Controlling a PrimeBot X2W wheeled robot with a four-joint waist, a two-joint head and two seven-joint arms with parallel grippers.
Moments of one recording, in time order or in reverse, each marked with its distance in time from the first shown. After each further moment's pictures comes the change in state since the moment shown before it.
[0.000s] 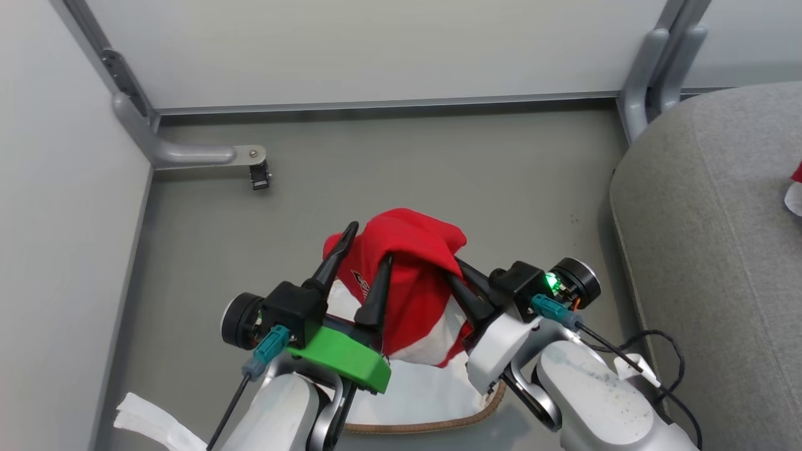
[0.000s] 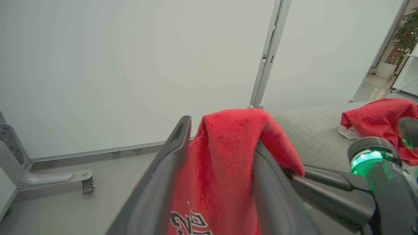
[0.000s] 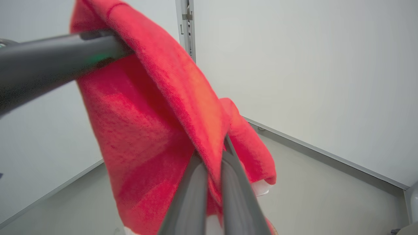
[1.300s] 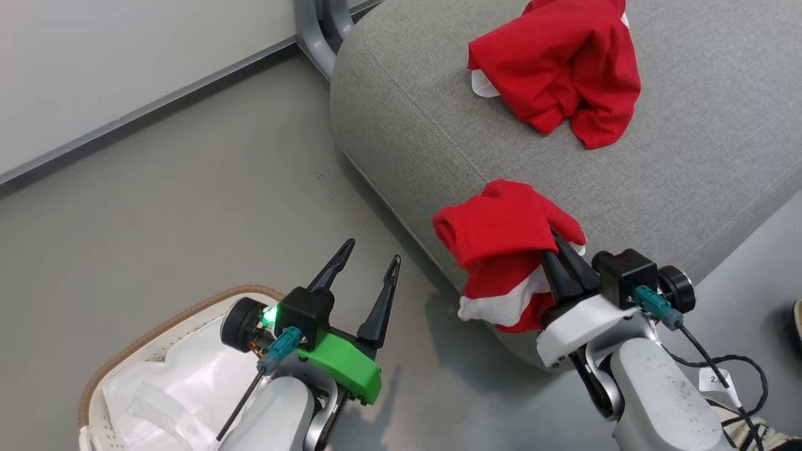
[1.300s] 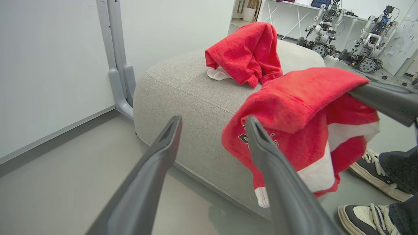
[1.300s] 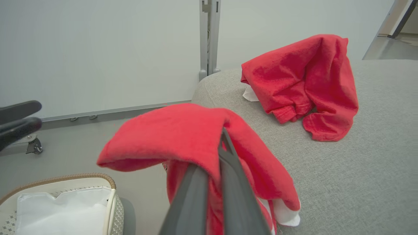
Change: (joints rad) left arm -0.022 -0.002 0.018 0.143 0.105 -0.076 0.000; right arm 0.147 -0.002 -0.363 -0.122 -0.072 0.000 0.000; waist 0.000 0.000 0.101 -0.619
